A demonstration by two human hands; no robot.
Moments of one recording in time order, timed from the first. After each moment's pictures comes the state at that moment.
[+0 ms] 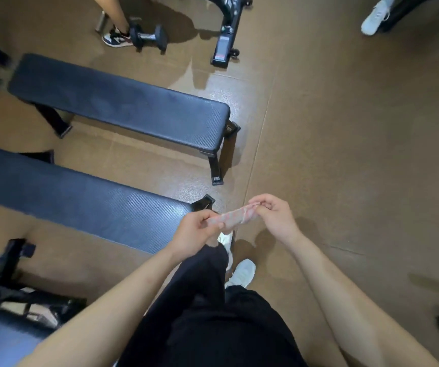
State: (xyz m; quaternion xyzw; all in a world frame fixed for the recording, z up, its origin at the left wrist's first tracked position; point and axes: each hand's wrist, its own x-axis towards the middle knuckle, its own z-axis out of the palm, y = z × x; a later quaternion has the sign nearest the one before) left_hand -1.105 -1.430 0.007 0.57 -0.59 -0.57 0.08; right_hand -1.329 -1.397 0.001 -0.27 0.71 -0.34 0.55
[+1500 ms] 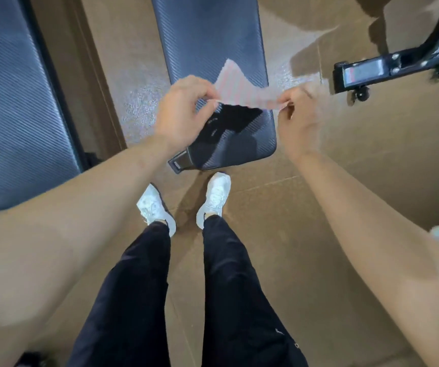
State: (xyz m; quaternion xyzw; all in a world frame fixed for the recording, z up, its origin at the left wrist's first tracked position) left_hand -1.165 -1.814 -0.281 0.80 -0.41 -0.26 0.35; right_hand -1.355 -1.979 -0.277 -0.88 0.42 -0.10 0.21
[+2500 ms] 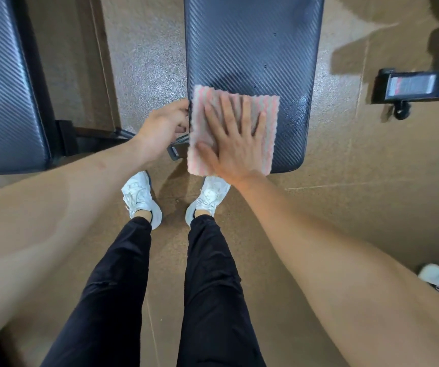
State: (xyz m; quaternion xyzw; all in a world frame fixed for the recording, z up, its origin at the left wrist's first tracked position) left_hand -1.163 -1.769 -0.370 0.71 0.02 -0.57 0.42; right_hand -1.309 -1.886 -0.434 -0.95 0.20 0.22 0.09
